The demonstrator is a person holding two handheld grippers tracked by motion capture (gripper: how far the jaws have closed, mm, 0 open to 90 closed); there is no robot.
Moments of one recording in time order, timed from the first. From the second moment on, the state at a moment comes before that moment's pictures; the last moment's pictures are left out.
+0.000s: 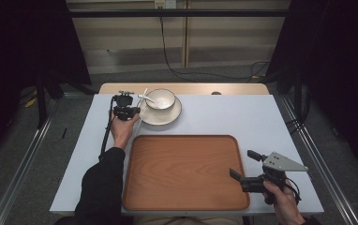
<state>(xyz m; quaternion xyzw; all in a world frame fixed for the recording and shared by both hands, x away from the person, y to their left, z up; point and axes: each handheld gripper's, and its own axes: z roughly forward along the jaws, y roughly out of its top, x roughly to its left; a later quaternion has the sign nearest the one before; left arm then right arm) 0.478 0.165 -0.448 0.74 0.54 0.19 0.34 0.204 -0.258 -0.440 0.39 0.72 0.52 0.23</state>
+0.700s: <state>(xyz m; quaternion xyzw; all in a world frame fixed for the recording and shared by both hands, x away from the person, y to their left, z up) 0.439 0.185 -0.444 0.71 0.58 0.18 0.35 0.203 -0.258 -0.439 0.39 0.72 0.52 0.23</state>
